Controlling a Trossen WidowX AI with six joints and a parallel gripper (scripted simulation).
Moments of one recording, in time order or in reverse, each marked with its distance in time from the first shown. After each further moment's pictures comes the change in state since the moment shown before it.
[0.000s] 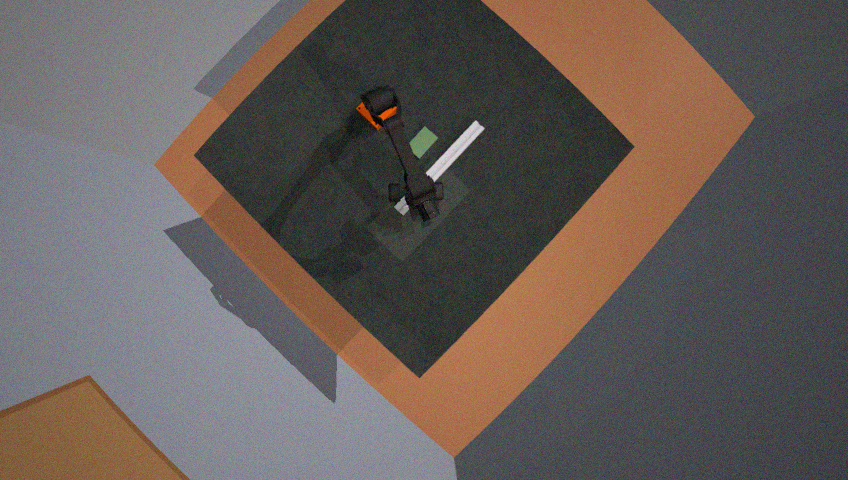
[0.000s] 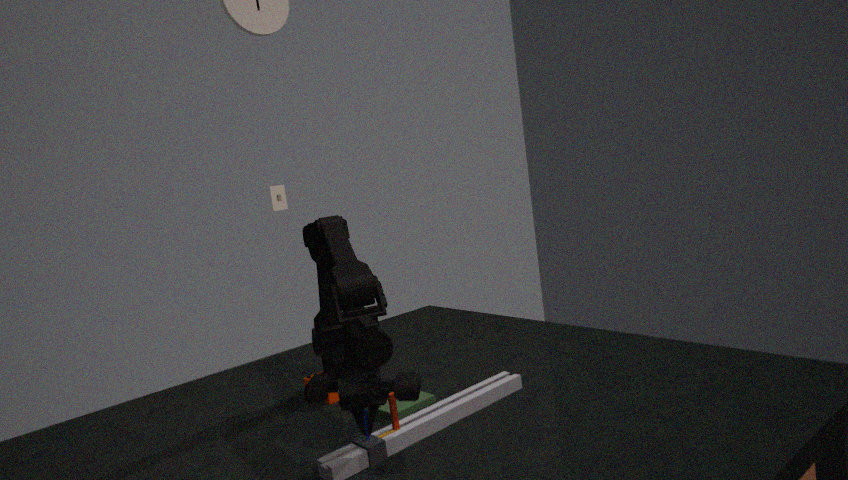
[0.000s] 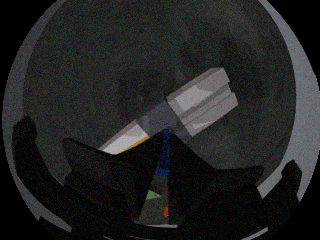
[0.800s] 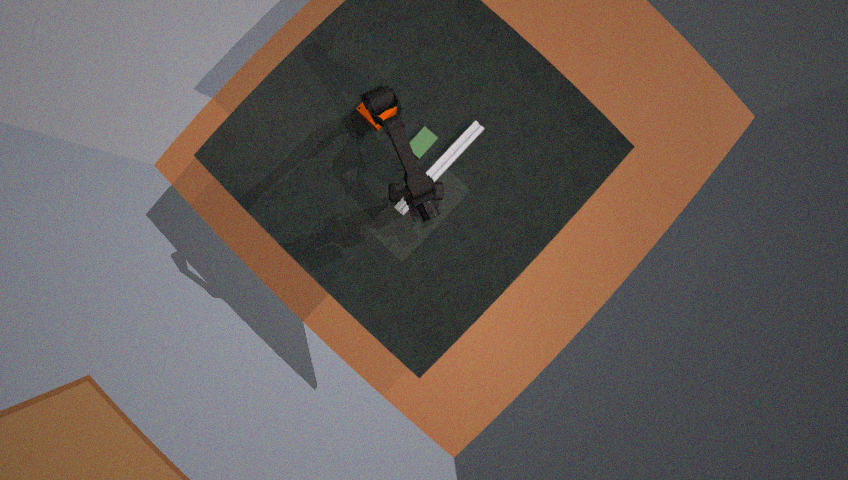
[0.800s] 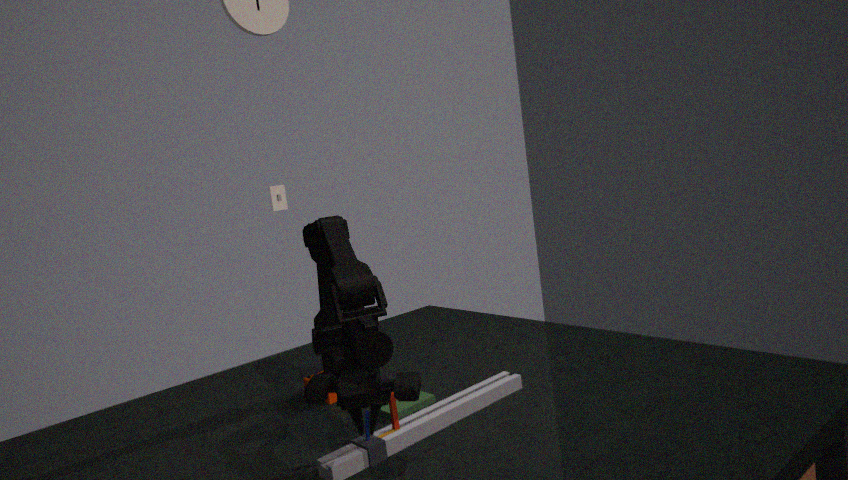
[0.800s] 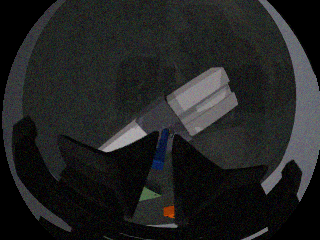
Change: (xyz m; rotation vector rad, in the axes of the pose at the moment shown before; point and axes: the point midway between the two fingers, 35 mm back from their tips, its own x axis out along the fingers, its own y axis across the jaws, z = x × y) arm 0.000 0.000 0.000 0.001 0.002 -0.002
